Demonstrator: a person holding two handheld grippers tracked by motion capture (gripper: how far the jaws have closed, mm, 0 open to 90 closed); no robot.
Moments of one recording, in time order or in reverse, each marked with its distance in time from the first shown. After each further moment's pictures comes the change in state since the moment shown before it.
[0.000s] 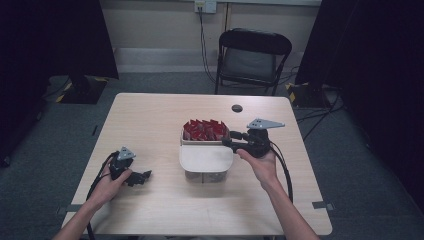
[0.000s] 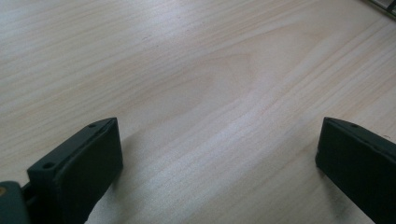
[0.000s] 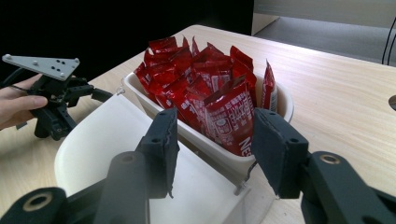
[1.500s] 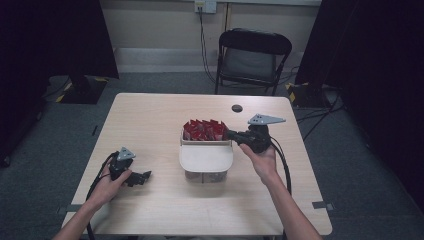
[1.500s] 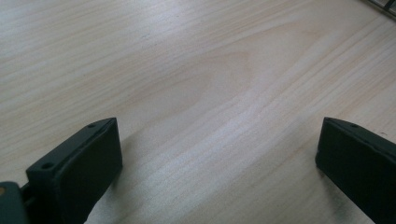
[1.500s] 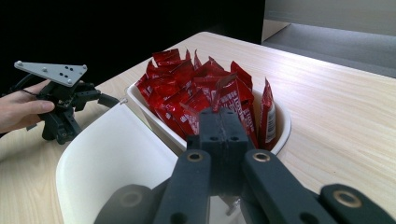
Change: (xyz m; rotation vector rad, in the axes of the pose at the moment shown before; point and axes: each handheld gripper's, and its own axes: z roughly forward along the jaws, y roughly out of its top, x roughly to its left) left arm 0.000 -0.001 0.000 -0.001 -0.001 -0.001; right arm -0.010 0.009 0.001 -0.024 0.051 -0.014
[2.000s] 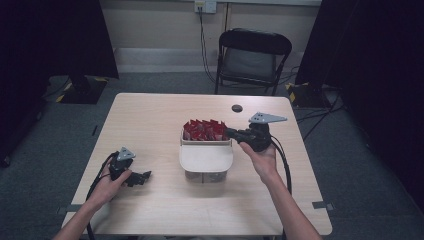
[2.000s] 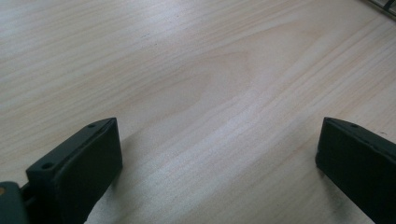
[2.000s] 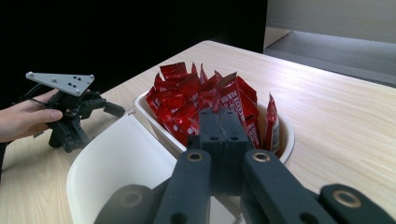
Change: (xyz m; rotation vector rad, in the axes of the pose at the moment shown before) left arm 0.000 0.000 0.000 0.000 0.000 -0.001; right arm 0.003 0.007 -0.003 -0.028 0.009 -0.001
